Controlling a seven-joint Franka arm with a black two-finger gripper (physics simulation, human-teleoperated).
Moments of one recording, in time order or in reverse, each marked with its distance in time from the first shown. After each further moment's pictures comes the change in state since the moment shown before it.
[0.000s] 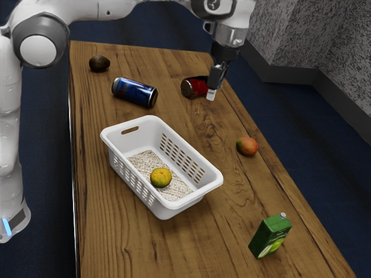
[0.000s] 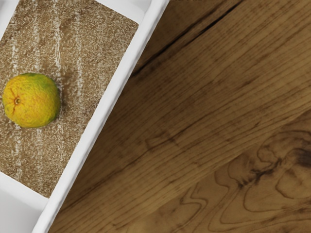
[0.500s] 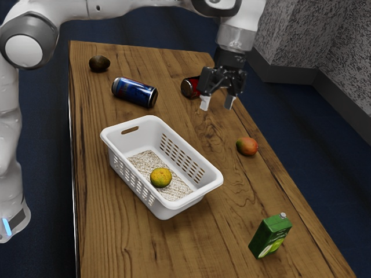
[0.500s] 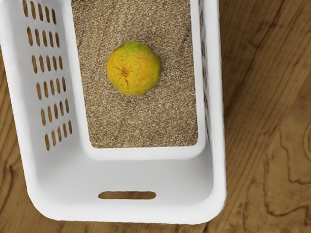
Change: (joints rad) arm -0.131 -0.045 -0.012 0.028 -0.183 -0.135 0.457
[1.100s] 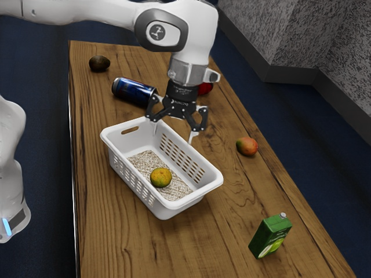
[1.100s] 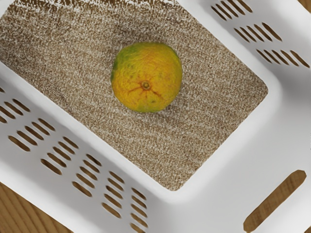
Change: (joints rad) arm -0.122 -0.413 0.007 -0.669 0.068 0.331 0.750
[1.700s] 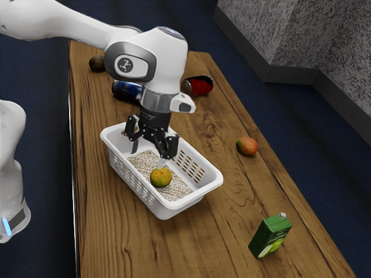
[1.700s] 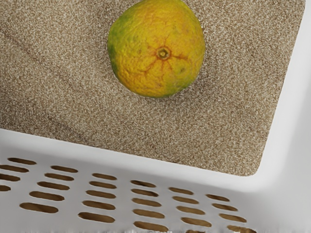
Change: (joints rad) arm -0.006 -0.164 -0.052 -0.318 0.012 0.141 0.429
